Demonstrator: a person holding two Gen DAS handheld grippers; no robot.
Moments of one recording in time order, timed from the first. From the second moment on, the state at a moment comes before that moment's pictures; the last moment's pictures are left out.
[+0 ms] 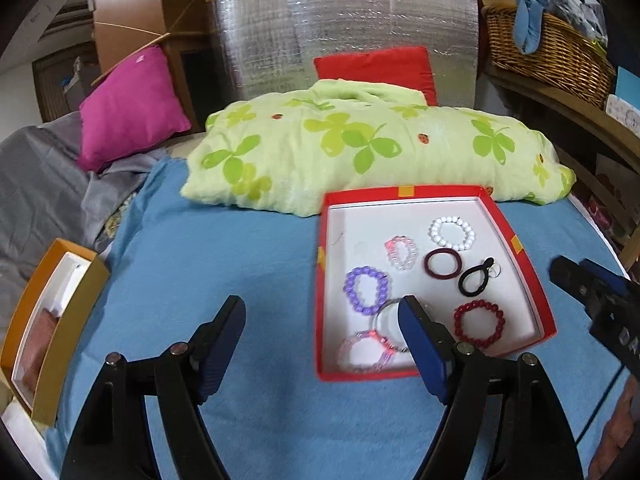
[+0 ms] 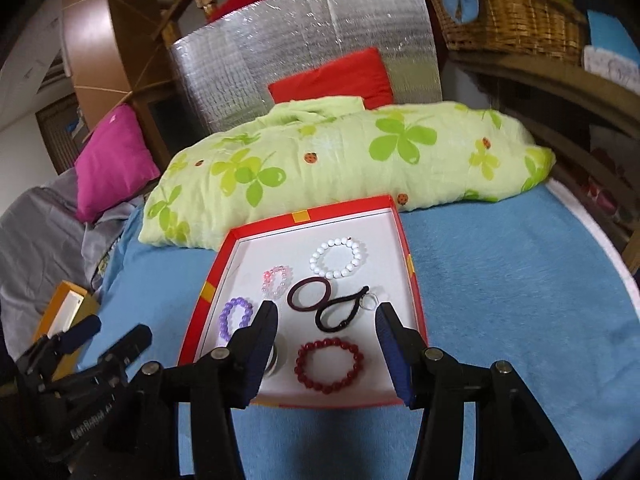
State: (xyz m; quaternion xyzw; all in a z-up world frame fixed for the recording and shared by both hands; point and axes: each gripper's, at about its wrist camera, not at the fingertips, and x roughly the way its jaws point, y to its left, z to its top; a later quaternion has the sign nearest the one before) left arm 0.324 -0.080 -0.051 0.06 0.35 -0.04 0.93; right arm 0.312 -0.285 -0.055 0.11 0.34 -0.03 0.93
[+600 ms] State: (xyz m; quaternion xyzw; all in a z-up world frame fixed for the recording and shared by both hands) left arm 0.232 -0.033 -0.049 0.06 0.32 -0.01 0.95; right arm 0.197 -0.228 -0.045 0.01 0.27 -0.03 0.96
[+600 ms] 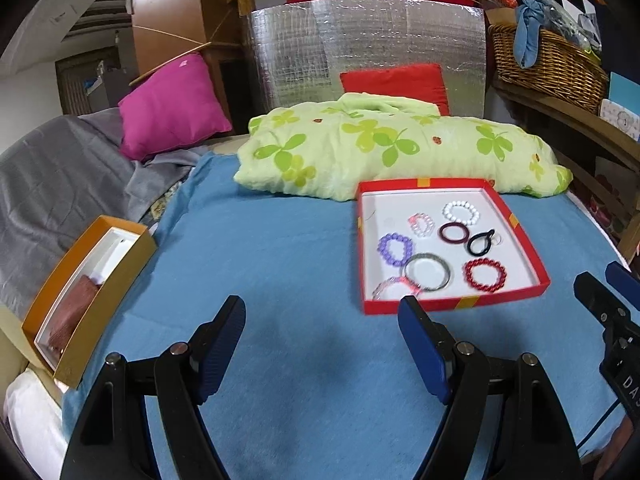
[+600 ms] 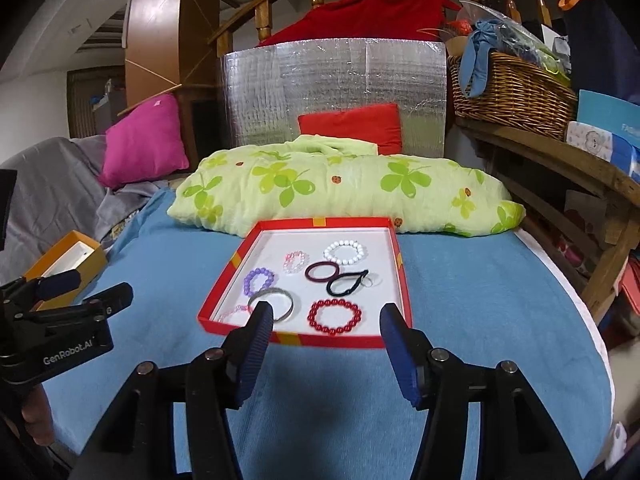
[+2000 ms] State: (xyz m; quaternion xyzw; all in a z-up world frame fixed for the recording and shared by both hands) left arm 0.229 -0.038 -0.055 0.06 0.32 -0.01 0.94; right arm 0.195 -0.232 -0.062 0.02 0.29 -0.04 0.96
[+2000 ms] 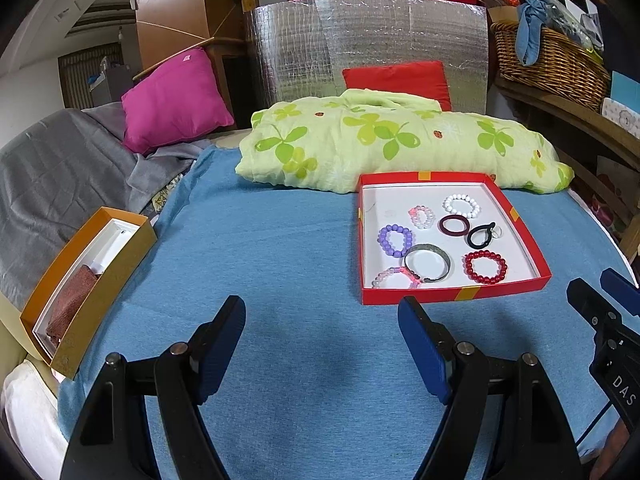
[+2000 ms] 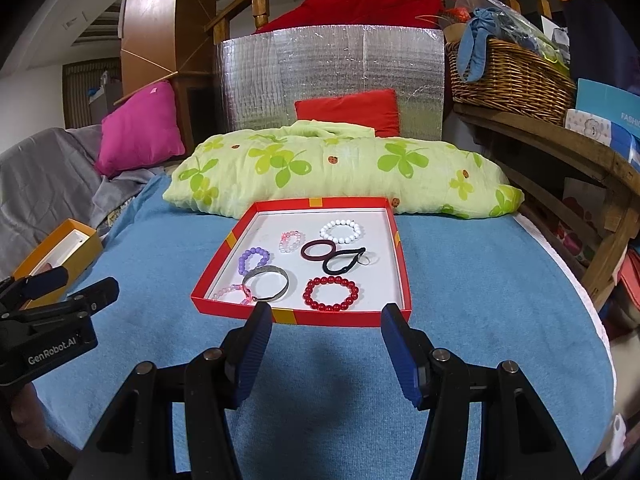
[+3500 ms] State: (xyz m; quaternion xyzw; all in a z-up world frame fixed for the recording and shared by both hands) left arm 0.230 -0.039 -0.056 0.06 0.33 -0.01 0.94; right arm 0.197 -0.233 -0.062 0.02 0.29 -0.04 0.96
